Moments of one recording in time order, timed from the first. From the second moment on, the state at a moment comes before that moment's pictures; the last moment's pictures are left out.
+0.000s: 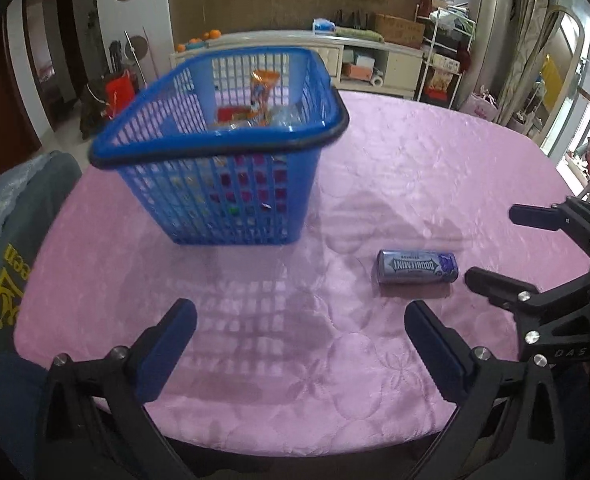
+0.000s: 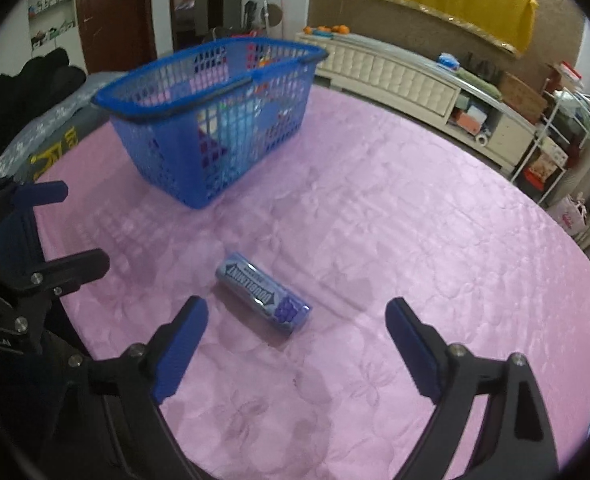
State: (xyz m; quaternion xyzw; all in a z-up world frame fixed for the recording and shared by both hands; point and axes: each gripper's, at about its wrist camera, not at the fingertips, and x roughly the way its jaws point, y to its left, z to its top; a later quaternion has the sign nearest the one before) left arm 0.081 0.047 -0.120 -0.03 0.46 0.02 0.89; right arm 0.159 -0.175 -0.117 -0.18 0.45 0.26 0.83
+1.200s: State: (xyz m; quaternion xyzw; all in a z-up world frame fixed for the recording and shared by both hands) left arm 0.093 0.068 -0.153 -0.06 0.50 0.01 0.86; right arm 0.163 -0.153 -0.153 -0.22 0.49 0.38 0.75
